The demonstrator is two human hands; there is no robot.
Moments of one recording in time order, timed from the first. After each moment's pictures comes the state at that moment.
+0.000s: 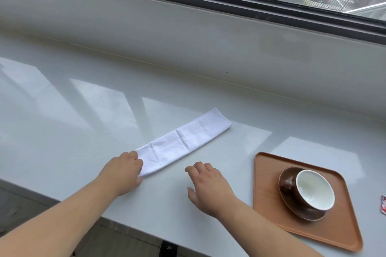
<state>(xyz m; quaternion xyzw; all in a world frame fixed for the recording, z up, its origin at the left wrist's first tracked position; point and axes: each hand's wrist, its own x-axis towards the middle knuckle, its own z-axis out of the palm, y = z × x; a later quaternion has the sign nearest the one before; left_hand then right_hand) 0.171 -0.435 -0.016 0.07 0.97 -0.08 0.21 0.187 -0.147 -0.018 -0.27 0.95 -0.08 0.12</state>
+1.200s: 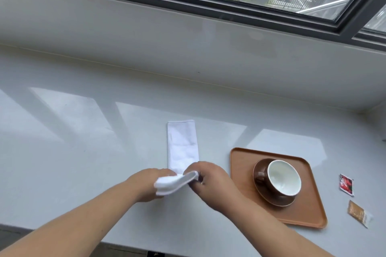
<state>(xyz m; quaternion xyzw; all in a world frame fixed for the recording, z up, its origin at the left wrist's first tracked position) 0.149 -0.317 -0.016 0.09 0.91 0.15 0.38 0.188 -0.094 0.043 -0.13 0.92 -0.36 0.11</state>
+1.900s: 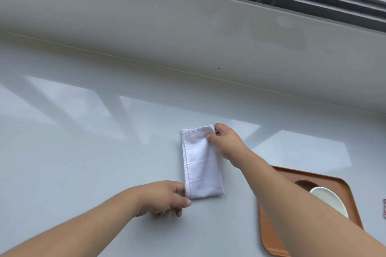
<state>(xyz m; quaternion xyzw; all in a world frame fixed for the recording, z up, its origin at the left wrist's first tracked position) 0.091 -0.340 -0.039 -0.01 0.67 0.47 0.57 0.001 -0.109 -0.008 0.17 0.79 -0.55 0.21</state>
